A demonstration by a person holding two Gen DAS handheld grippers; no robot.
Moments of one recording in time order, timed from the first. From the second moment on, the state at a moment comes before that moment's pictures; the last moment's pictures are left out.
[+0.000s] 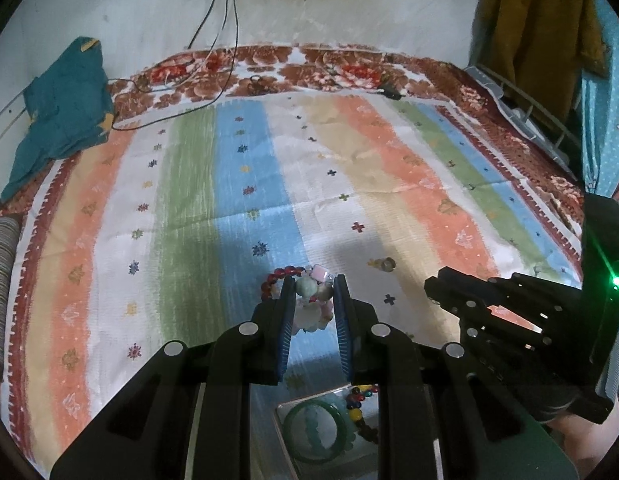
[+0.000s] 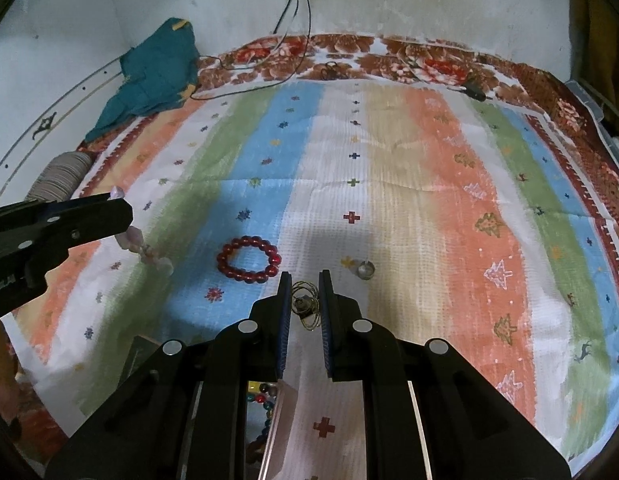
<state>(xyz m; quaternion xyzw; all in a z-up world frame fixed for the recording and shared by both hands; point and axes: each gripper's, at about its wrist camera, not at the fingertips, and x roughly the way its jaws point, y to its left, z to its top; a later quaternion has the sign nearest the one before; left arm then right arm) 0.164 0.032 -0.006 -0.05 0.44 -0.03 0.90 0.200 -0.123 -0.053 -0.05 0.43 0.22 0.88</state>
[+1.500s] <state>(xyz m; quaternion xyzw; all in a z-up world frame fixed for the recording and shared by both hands) 0.074 0.025 -0.002 -0.08 0.42 -0.06 0.90 0.117 -0.128 -0.046 -0.05 0.42 0.29 0.86</state>
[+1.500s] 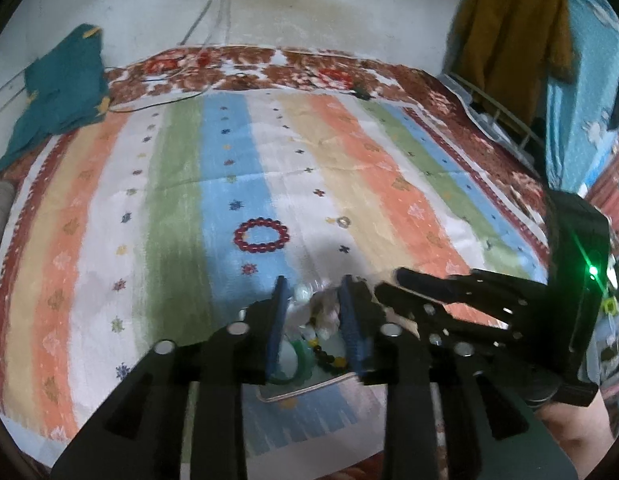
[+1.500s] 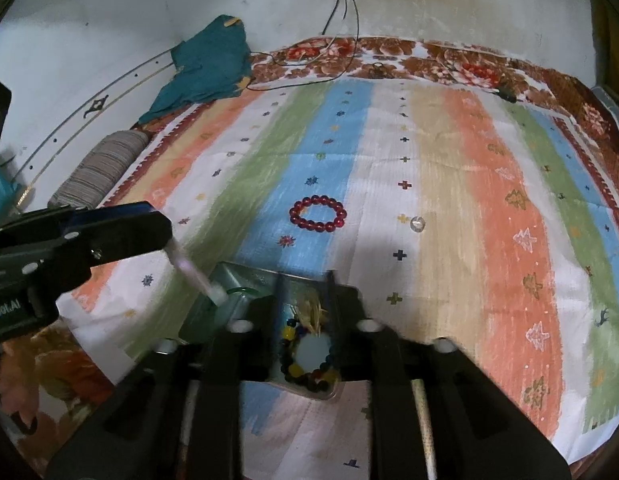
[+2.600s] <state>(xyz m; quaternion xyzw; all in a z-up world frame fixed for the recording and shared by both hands) 0.104 0.051 -0.012 -0.09 0.44 0.01 0.89 0.144 -0.150 -0.047 -0.05 0.42 0.24 0.88</state>
